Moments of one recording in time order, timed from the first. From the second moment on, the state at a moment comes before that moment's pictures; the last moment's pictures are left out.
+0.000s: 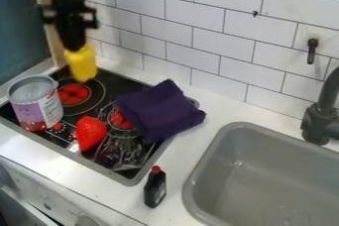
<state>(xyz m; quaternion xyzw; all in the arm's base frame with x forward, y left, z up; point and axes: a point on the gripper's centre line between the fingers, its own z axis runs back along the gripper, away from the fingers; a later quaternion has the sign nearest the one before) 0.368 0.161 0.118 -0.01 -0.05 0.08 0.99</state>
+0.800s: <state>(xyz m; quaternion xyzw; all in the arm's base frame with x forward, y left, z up) 0.282 0.199 0.175 0.10 -0.07 0.21 0.97</state>
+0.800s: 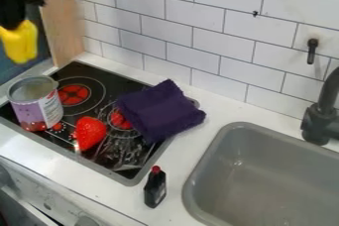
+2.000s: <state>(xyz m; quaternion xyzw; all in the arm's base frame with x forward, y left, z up) 0.206 0.233 0.124 0.06 0.06 0.35 0.93</state>
